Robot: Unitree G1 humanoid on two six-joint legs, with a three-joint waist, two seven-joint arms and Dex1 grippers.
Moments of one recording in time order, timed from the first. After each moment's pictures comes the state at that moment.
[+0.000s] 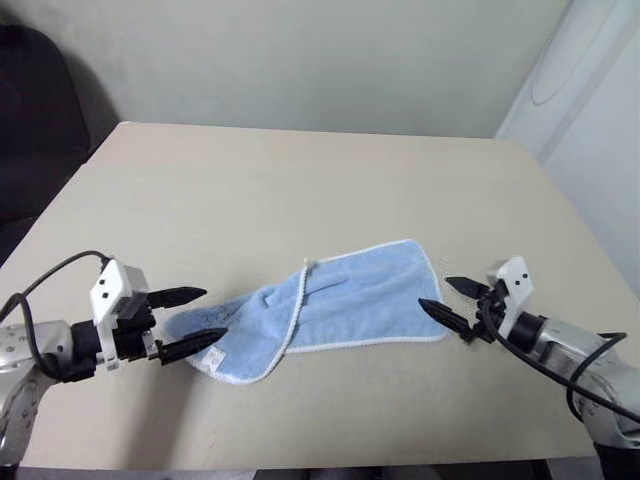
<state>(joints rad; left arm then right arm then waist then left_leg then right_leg) 0.16 0.92 0.46 -0.30 -0.63 0.52 -1.13 0.01 -0.64 -0.20 -0.45 0.61 0.71 0.63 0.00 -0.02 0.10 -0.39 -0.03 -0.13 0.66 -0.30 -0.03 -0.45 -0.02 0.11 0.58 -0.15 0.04</state>
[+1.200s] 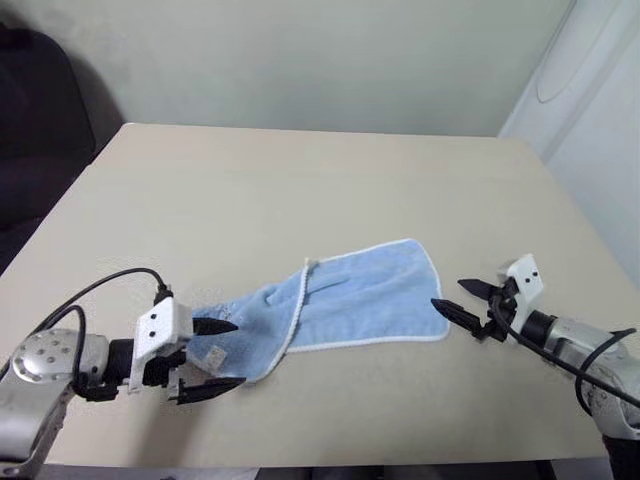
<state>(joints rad) 0.19 1.03 0.25 -0.31 -0.43 0.26 -1.30 0.00 -0.63 -0.20 -0.38 0.59 0.71 0.64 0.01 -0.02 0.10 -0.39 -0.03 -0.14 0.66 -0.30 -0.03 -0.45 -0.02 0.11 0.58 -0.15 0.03</state>
